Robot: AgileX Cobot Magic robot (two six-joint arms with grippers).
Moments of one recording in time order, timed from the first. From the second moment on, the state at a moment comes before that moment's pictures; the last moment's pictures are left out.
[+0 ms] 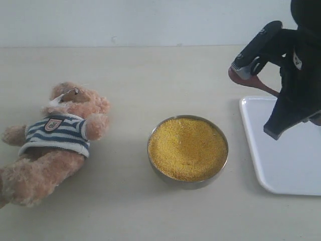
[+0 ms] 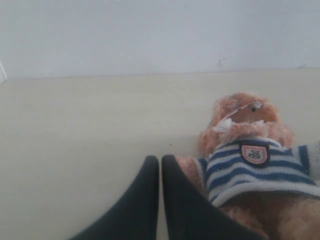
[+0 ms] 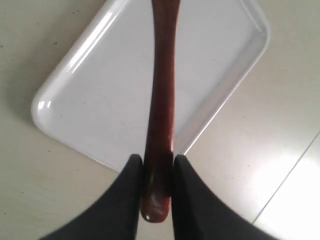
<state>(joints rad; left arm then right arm) 0.07 0.00 0.00 -0.04 0.28 0.04 0.61 1.45 -1.03 -0.49 1.21 0.09</state>
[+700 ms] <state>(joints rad) 0.07 0.00 0.00 -0.04 0.28 0.04 0.81 1.57 -1.04 -0.63 1.22 0.09</state>
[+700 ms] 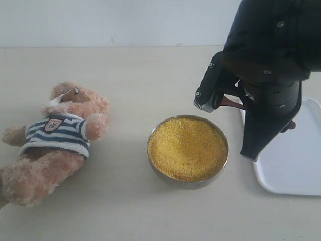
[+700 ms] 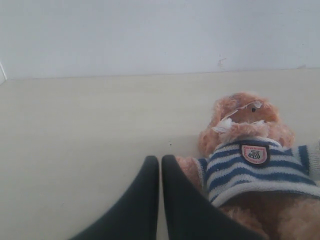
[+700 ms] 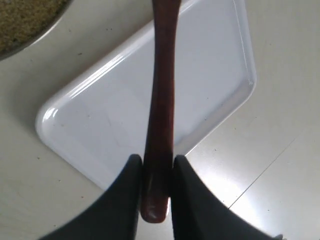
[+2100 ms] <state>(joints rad) 0.08 0.00 0.00 -0.32 0.18 -0.04 0.95 1.73 -1.04 -0.79 1.22 0.03</state>
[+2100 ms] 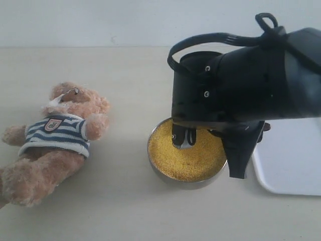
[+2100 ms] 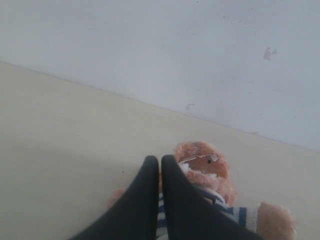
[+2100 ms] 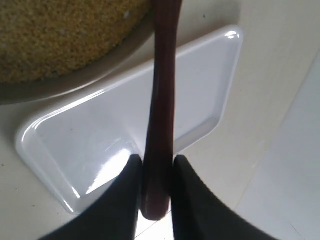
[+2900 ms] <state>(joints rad) 0.08 0.00 0.00 -0.32 0.18 -0.04 1.01 1.76 -1.00 -0.72 1.22 -0.05</state>
